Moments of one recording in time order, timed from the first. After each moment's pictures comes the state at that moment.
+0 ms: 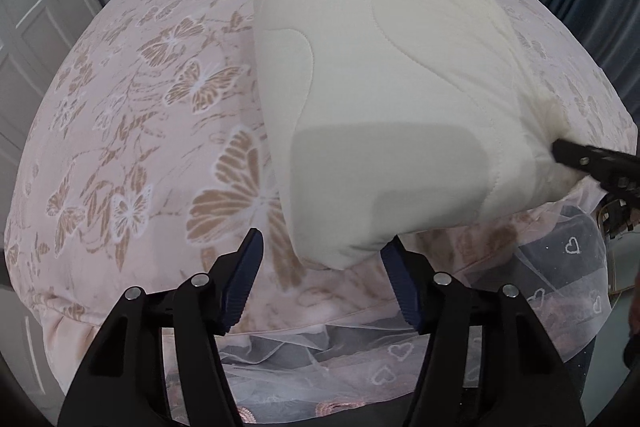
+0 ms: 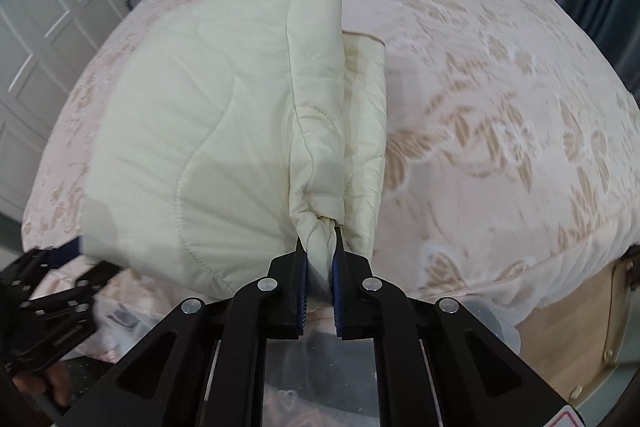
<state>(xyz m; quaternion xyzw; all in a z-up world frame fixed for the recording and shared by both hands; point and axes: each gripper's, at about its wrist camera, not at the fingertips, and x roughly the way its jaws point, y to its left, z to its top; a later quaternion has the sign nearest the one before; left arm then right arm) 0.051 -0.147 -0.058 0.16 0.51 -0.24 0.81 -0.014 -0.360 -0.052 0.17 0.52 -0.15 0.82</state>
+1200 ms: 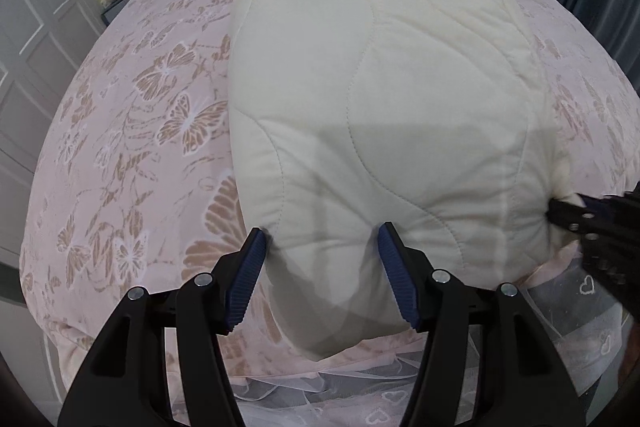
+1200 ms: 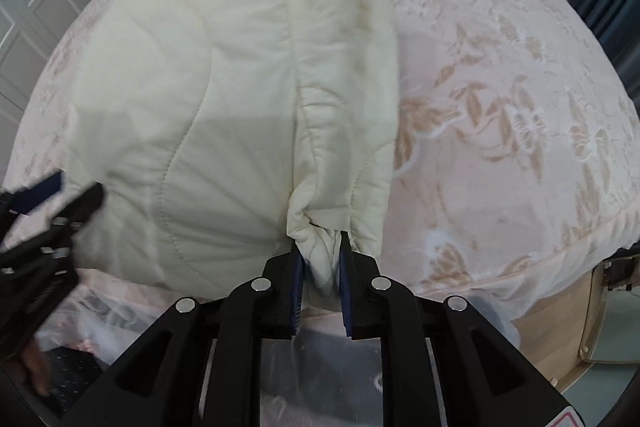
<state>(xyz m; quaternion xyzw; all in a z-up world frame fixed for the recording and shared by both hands) 0.074 -0.187 -0.064 0.19 0.50 -0.22 0.82 0.001 -0.352 -0.066 0.15 0.57 -0.16 0.79</state>
